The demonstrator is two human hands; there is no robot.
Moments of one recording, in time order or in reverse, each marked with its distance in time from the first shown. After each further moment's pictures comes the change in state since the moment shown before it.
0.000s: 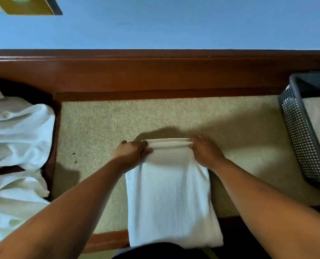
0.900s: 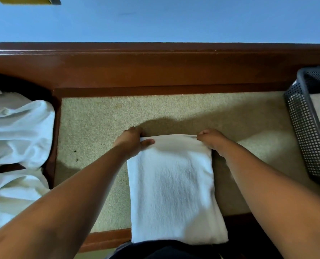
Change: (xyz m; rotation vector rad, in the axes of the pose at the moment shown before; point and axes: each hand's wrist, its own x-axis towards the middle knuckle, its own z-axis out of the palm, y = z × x) left_hand 0.031 -0.020 -0.003 -0.270 -0.047 -0.208; right_hand 0.035 -0.001 -0.026 0.503 -0.207 0.495
